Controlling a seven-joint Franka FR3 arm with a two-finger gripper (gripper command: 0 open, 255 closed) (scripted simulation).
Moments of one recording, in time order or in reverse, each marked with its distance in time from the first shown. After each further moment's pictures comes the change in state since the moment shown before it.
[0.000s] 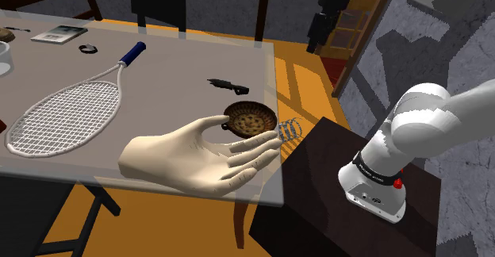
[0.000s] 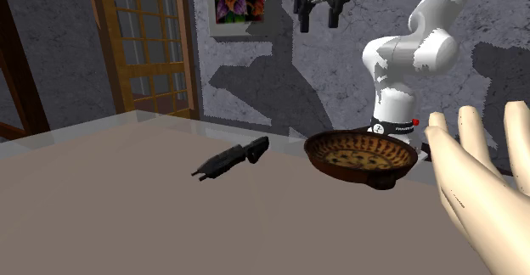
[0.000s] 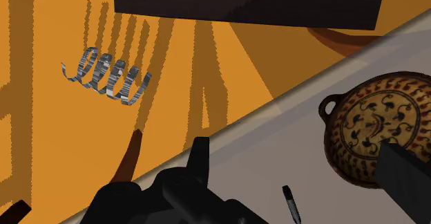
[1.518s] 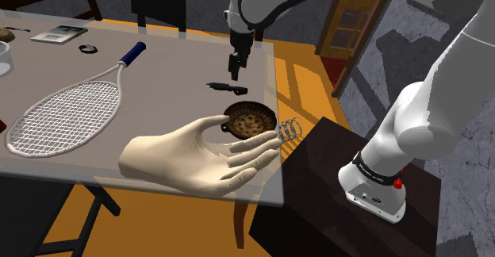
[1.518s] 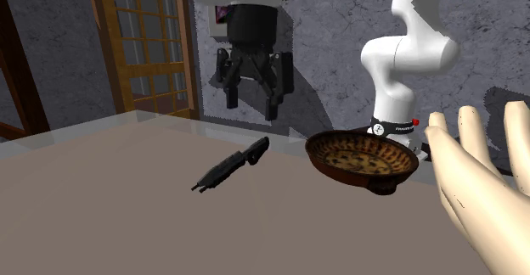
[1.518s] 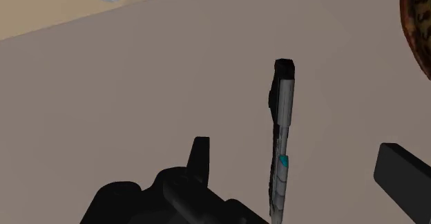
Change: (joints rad) arm 0.123 0.758 0.093 0.290 -0.041 0.485 -0.107
